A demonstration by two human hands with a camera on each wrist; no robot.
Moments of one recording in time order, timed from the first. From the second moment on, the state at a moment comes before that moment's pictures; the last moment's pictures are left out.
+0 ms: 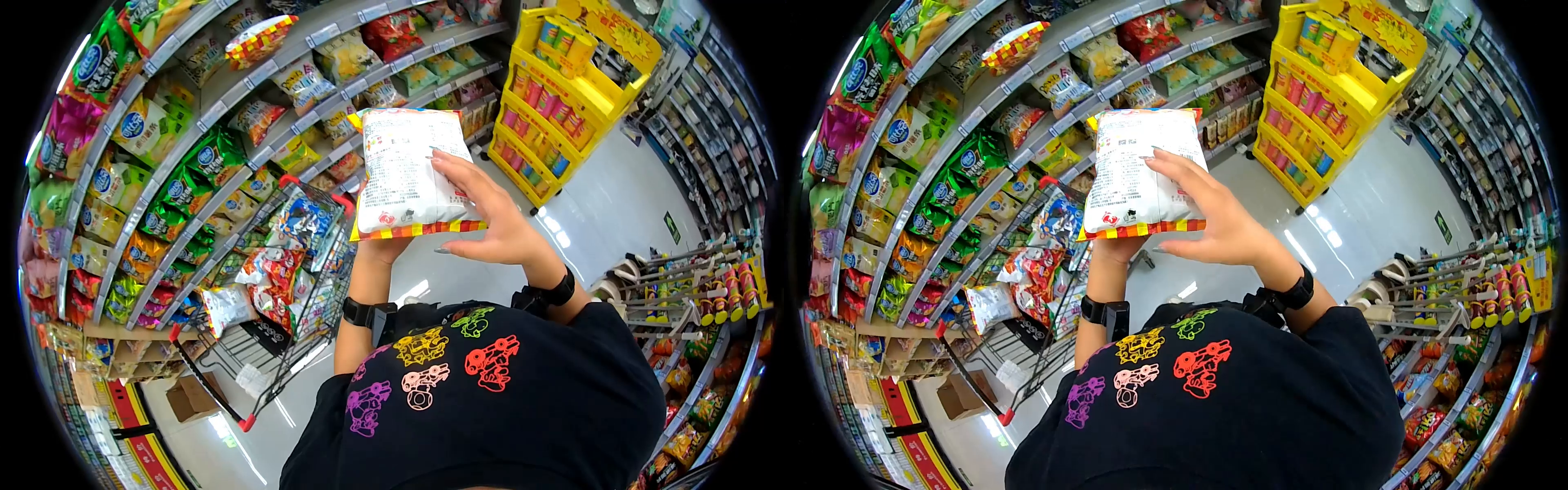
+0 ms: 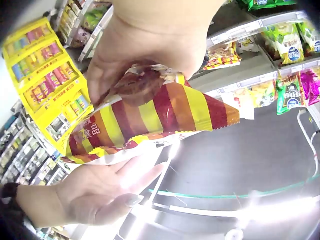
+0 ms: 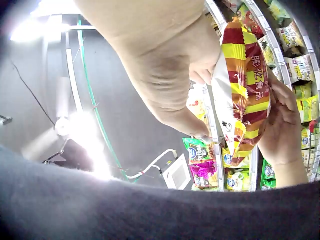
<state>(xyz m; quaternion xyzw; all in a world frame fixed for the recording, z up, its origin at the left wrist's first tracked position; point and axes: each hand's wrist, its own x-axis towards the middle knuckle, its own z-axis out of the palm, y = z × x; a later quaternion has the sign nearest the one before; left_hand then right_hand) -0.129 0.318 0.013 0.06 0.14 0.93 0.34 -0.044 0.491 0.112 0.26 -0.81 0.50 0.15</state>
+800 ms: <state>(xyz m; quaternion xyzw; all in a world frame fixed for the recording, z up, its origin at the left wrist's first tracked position) -0.280 0.260 0.011 0.07 0.21 0.93 0.30 -0.209 0.432 0.088 0.22 -0.90 0.27 0.27</state>
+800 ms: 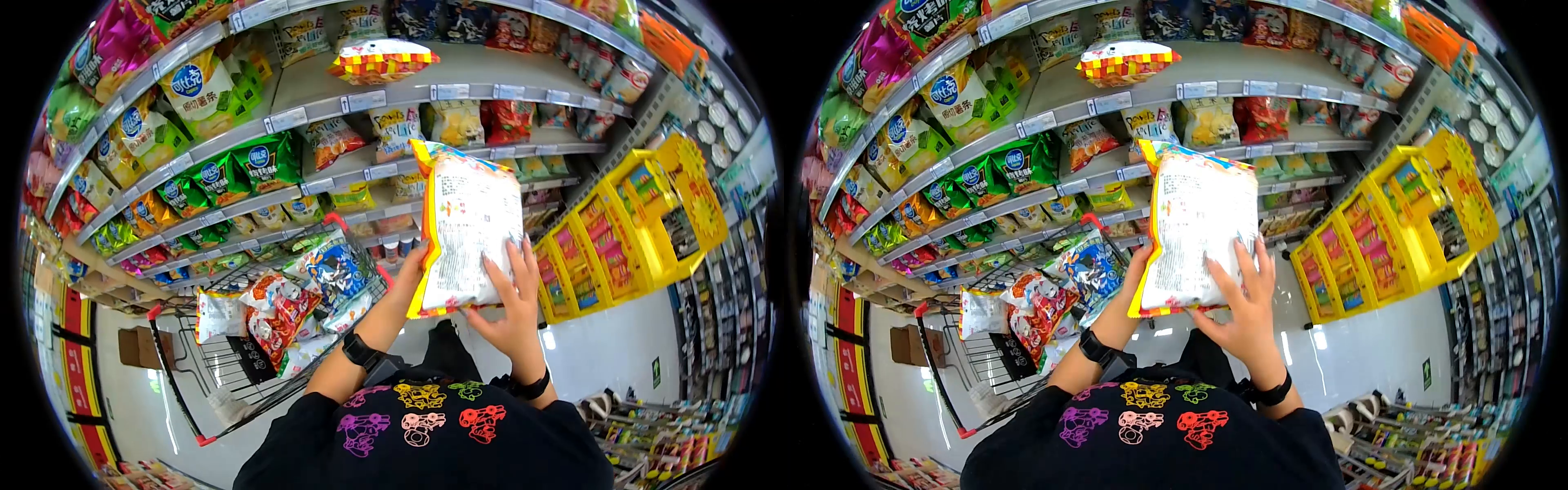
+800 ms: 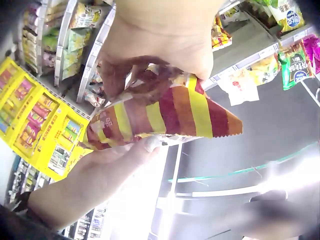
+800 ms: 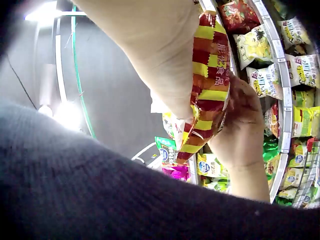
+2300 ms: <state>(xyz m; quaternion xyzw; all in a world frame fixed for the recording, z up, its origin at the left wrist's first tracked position) -0.581 0.329 0.101 0.14 0.36 0.89 0.25 -0.643 0.482 0.160 0.24 -0.84 0.10 0.47</state>
